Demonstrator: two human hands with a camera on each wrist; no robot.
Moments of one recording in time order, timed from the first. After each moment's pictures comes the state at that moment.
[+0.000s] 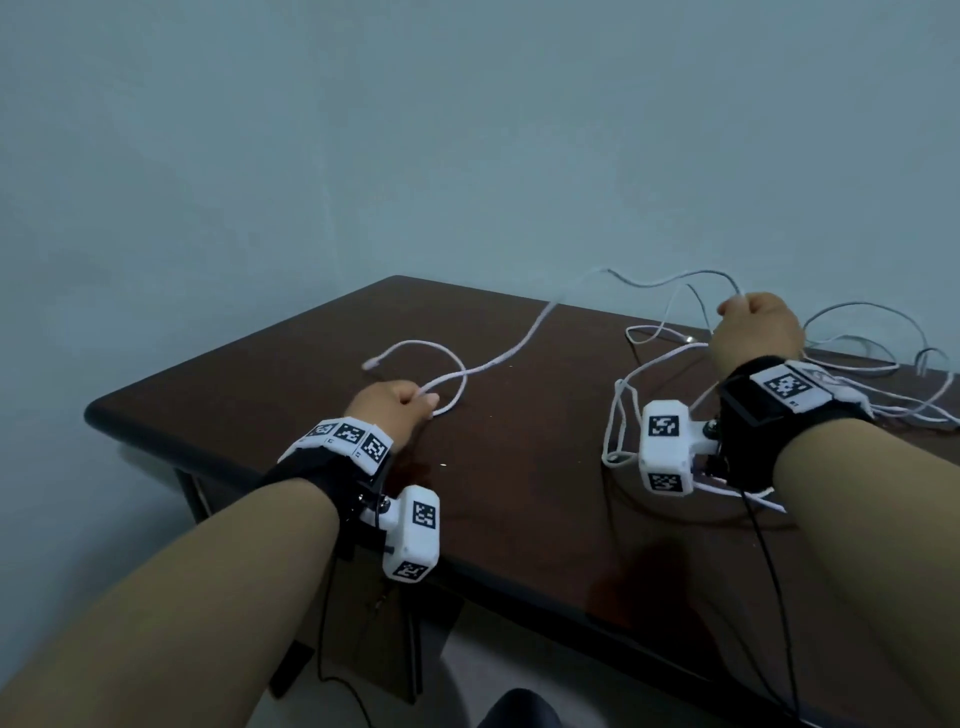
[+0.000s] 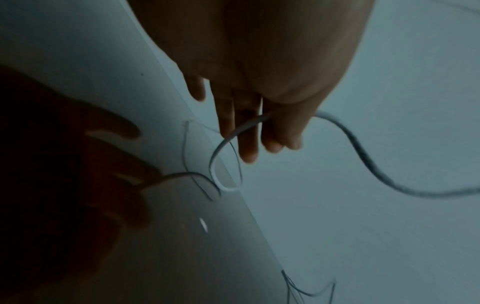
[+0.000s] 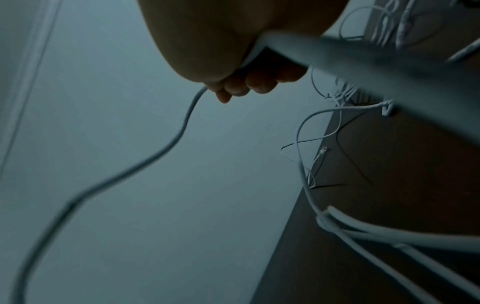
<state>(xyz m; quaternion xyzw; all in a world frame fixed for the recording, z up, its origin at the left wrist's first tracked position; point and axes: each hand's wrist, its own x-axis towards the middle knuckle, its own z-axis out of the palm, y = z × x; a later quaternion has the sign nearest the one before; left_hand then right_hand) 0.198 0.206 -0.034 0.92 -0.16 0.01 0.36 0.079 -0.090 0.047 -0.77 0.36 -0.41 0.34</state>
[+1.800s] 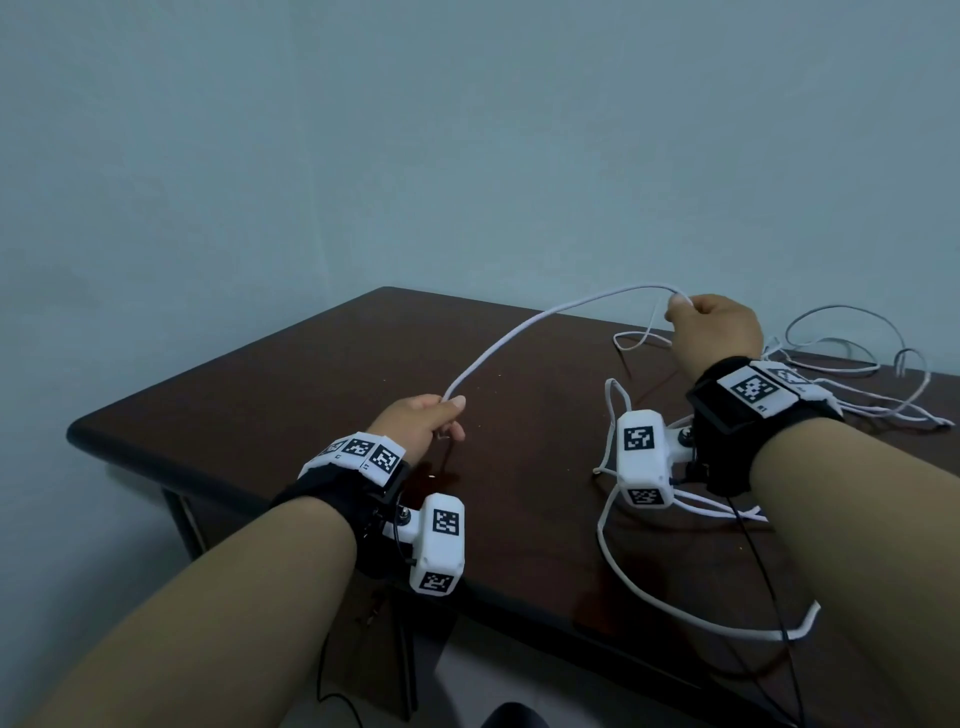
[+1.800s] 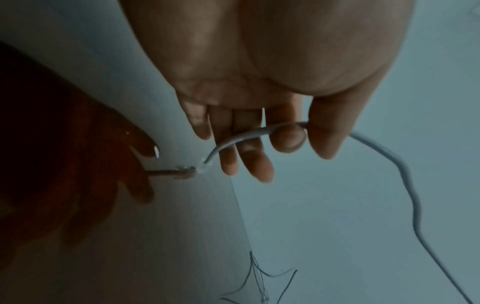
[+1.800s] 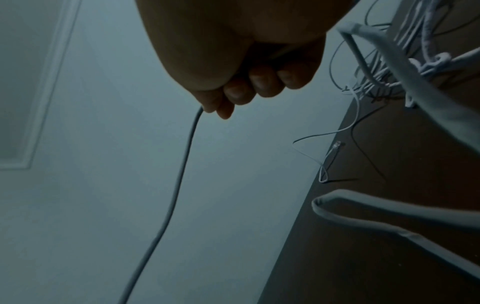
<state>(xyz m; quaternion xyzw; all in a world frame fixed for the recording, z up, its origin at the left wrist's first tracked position) 0.189 0.178 -0.043 0.79 -0.20 -0.11 0.56 0.085 -0.081 0.049 -0.79 0.30 -0.39 0.37</state>
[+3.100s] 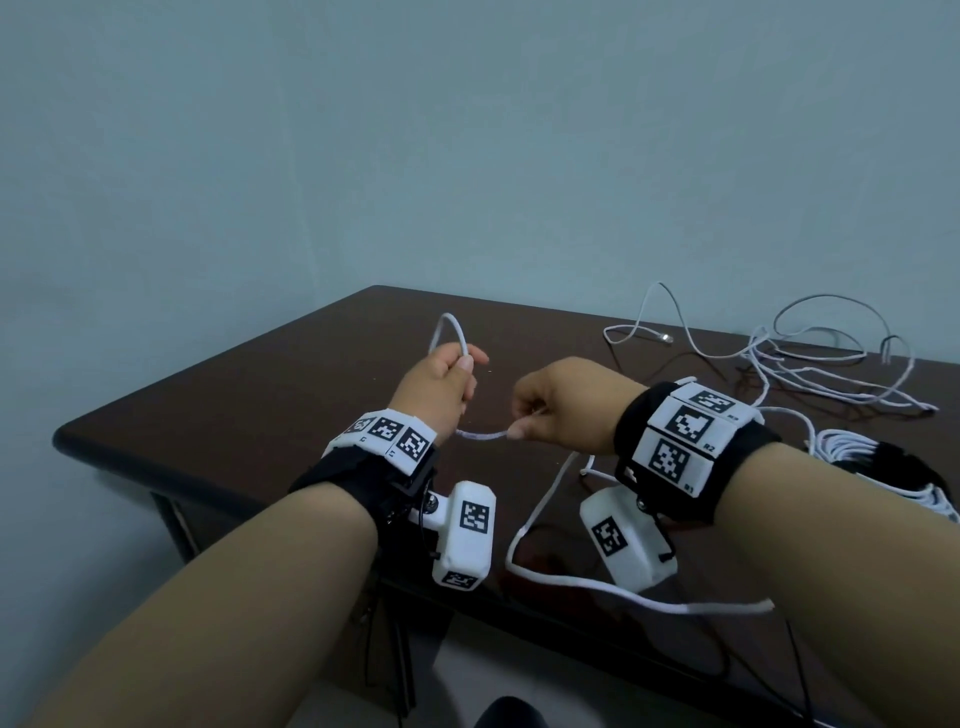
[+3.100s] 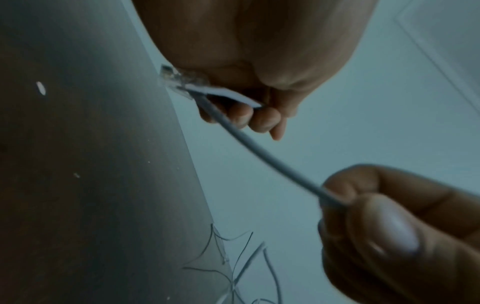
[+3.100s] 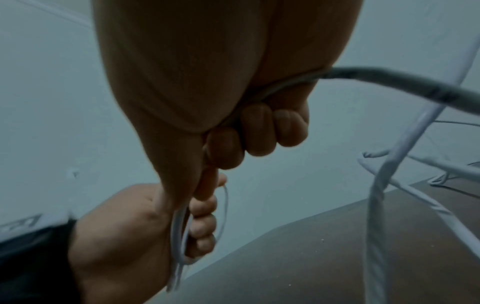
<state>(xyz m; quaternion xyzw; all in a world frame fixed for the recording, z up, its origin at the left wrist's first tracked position) 0.157 0.146 -0.007 0.78 -0.27 0.01 0.56 0.066 0.006 0.040 -0.99 -0.07 -0.03 0.07</state>
